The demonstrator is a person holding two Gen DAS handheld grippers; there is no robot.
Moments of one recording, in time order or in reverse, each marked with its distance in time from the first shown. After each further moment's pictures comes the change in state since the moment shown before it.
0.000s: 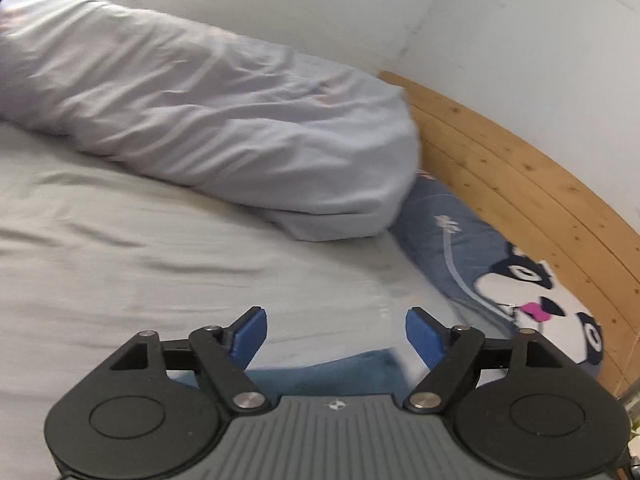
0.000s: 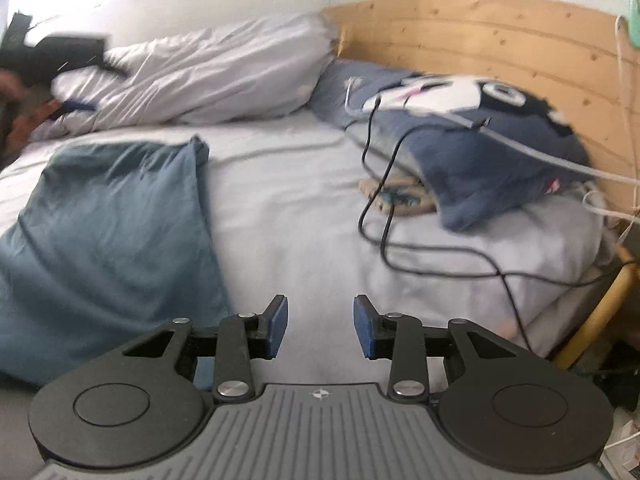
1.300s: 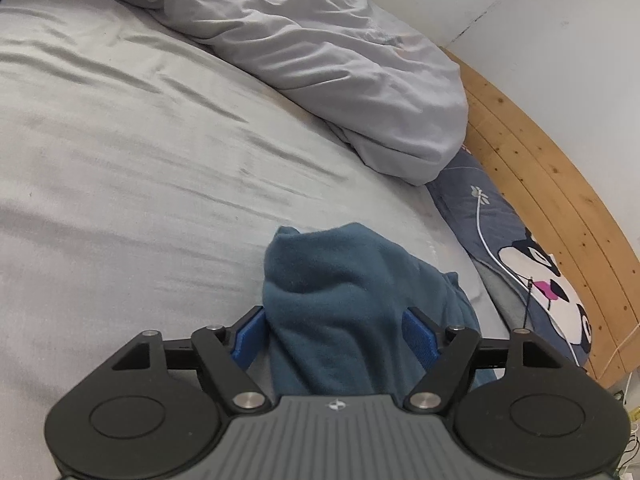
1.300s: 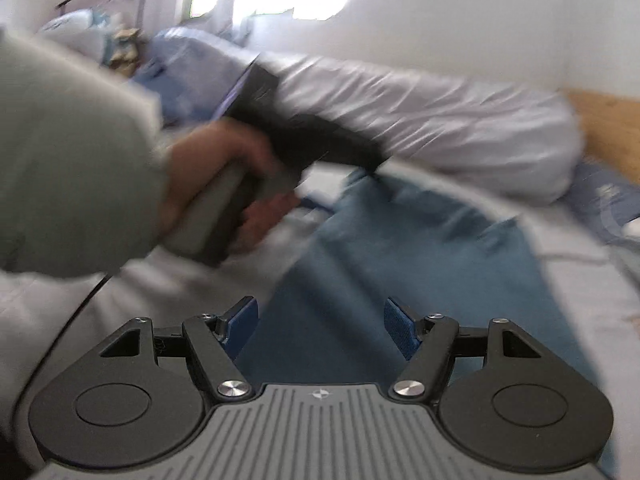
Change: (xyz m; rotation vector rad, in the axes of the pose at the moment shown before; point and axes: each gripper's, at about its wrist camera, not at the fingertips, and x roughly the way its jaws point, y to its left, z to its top) left arm -0.005 0.096 -0.062 -0.218 0.135 -0.057; right arm -0.014 0.211 0.002 -0.365 -0.067 0.552
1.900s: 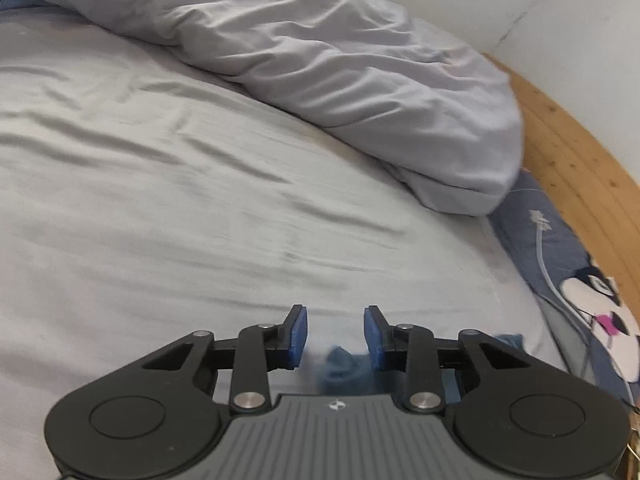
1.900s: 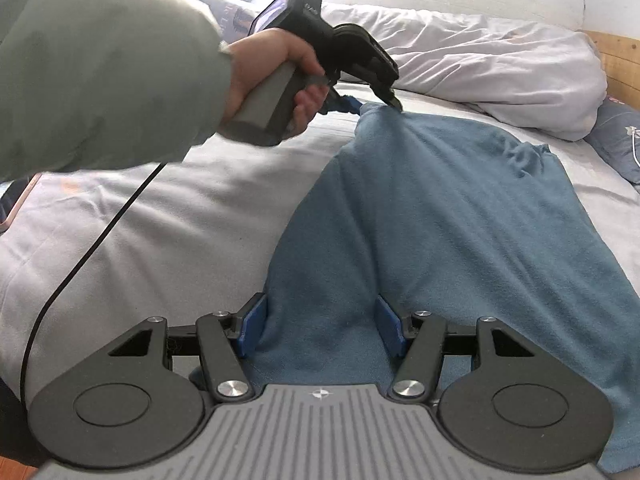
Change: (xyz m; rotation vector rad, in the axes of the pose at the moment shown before) left arm 0.026 0.003 0.060 0.014 -0.031 0.183; right arm 0.012 -0.016 -0.020 0.052 0.117 0.068
